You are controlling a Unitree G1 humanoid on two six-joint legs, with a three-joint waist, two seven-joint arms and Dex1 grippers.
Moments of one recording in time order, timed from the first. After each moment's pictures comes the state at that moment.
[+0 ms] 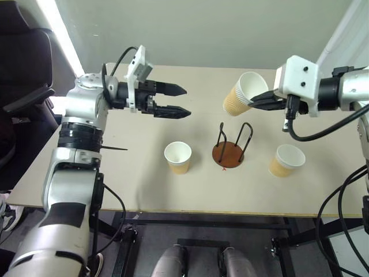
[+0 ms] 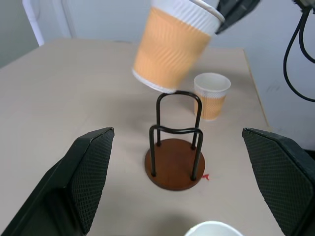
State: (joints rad) left arm -1.20 0.59 -0.06 0.62 -0.30 0.44 -1.48; right arm -0.98 -0.93 0.10 -0.29 0.11 0.62 1.27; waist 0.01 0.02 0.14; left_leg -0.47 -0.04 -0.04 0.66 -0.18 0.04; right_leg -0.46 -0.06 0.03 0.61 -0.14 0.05
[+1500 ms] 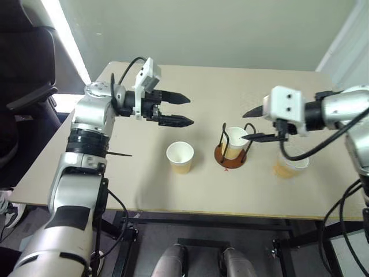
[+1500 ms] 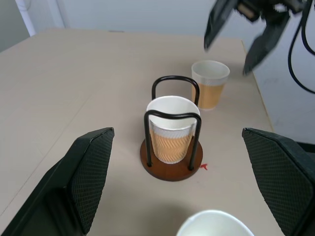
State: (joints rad) left arm -1.15 0.57 -0.07 0.59 -0.28 0.39 -1.49; right arm -0.79 -1.01 0.09 -0.35 0.18 0.62 1.28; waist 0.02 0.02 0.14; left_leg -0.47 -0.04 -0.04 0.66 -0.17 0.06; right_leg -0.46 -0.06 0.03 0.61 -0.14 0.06
